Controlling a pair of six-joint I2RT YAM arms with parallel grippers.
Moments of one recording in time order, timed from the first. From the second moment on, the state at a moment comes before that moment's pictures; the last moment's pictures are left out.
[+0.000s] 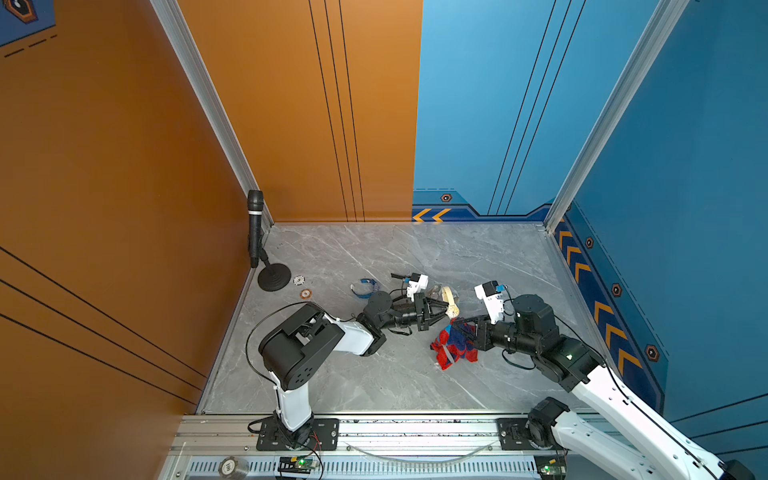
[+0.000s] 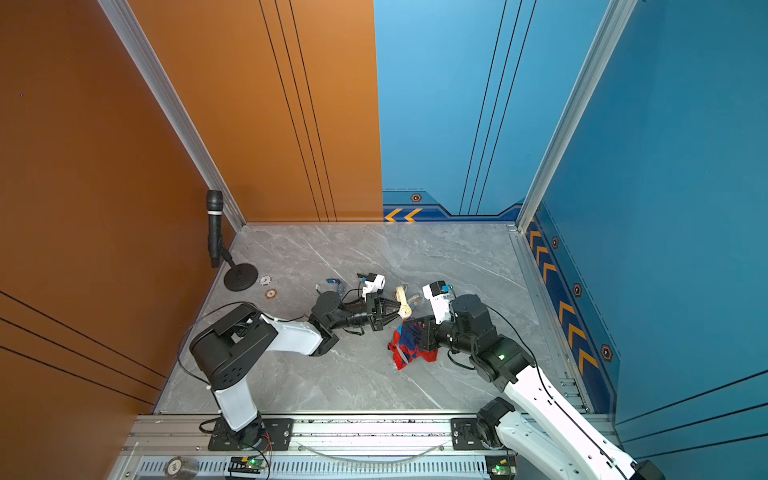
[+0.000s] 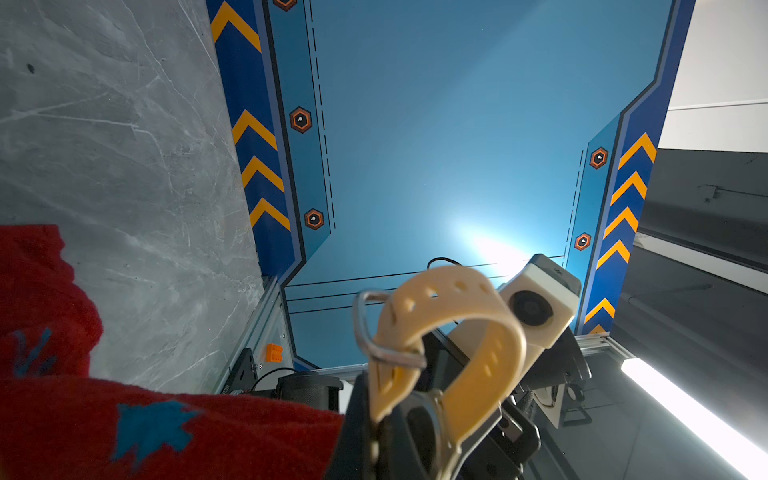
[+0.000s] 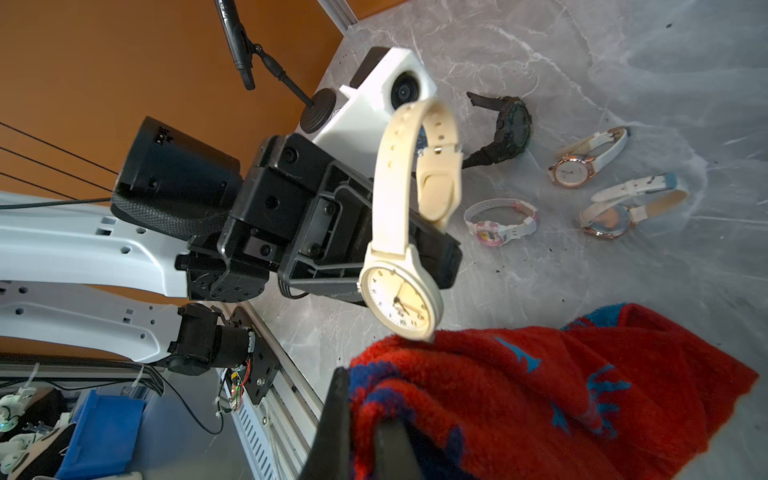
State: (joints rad) left arm -0.75 1.82 0.72 1.28 0.70 -1.63; right arm 0.56 0.79 0.68 -0.42 -0.39 0.51
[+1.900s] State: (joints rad) left arm -0.69 1.82 0.69 1.28 0.76 -1.60; right arm 0.54 0.99 0.83 -0.51 -0.39 0.51
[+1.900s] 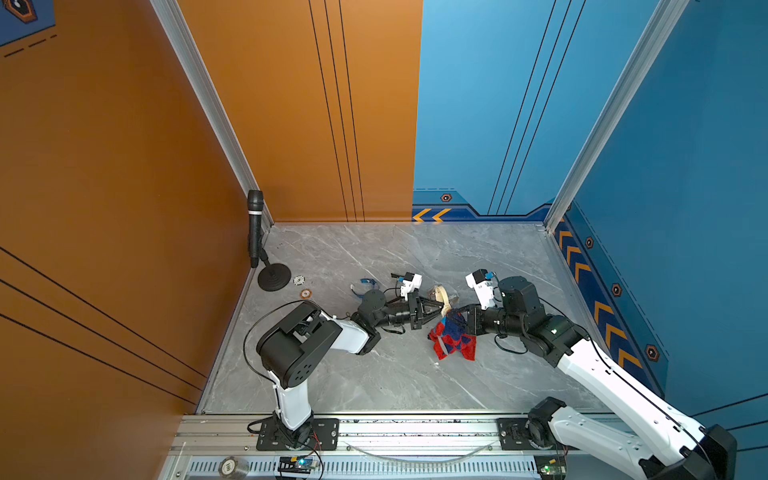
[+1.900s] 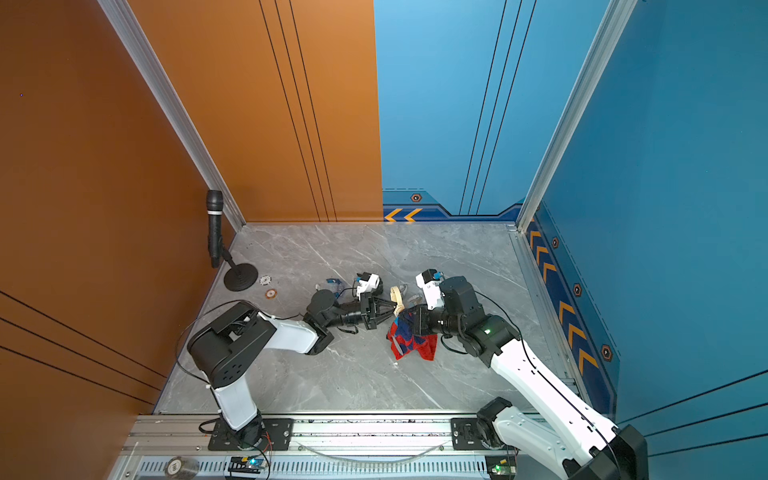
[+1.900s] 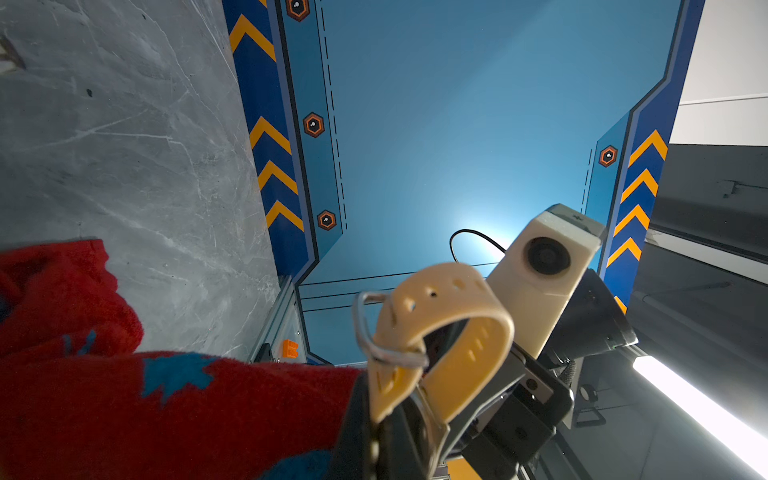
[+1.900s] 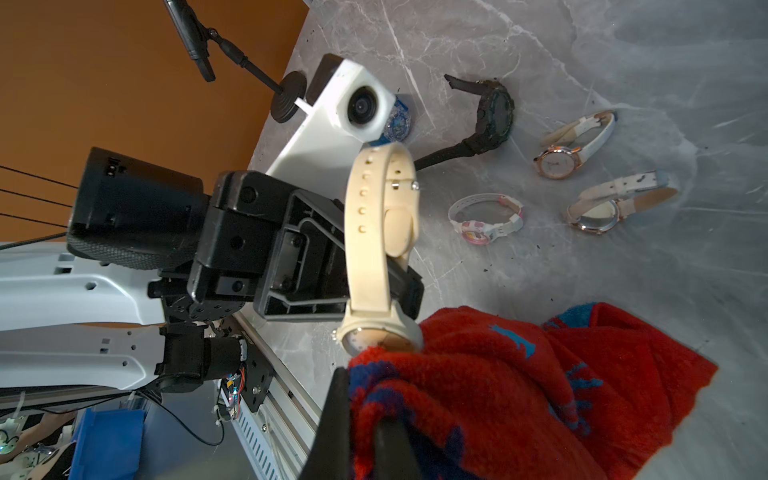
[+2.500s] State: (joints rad) left arm -0.69 1.82 0.67 1.28 0.76 -1.59; right arm 0.44 0.91 0.82 -0.58 -0.38 0.52
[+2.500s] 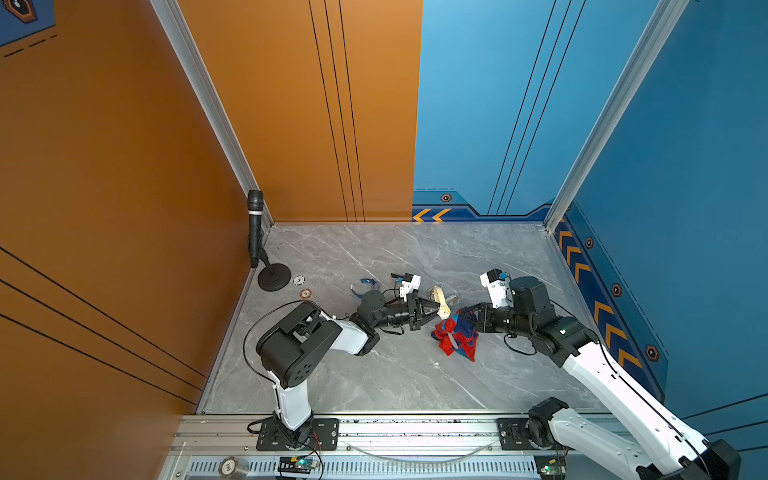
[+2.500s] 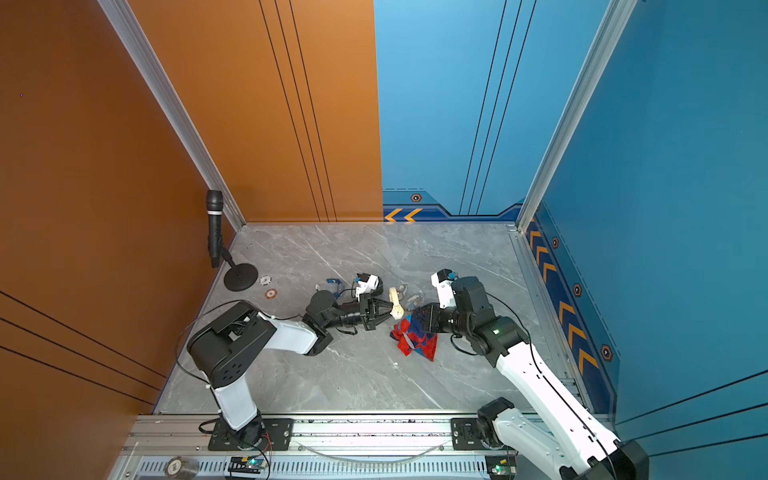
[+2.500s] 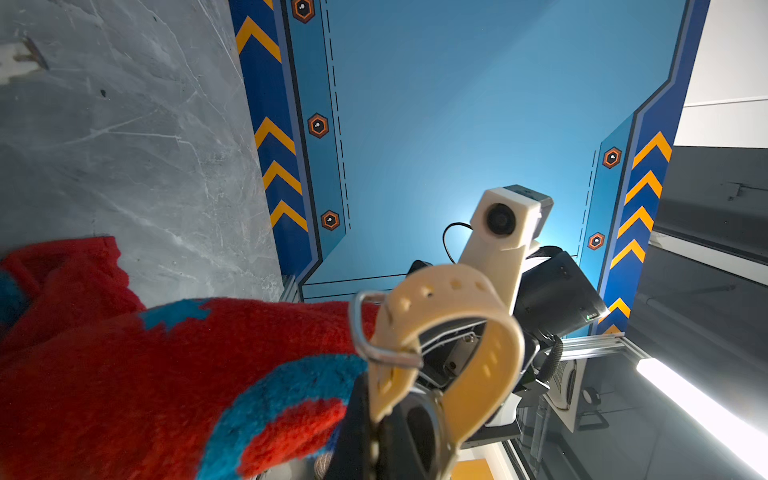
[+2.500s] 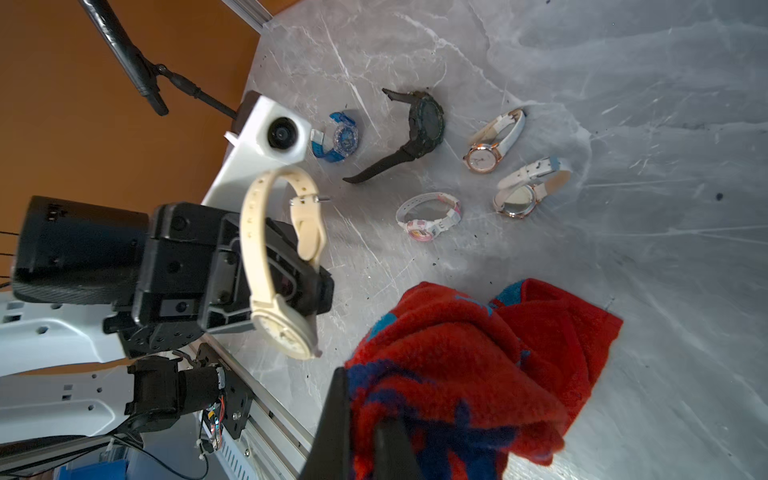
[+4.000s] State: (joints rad) left arm -0.69 1.82 0.67 1.28 0.76 -1.58; right arm 0.50 0.88 0.81 -0.53 -0.40 0.58
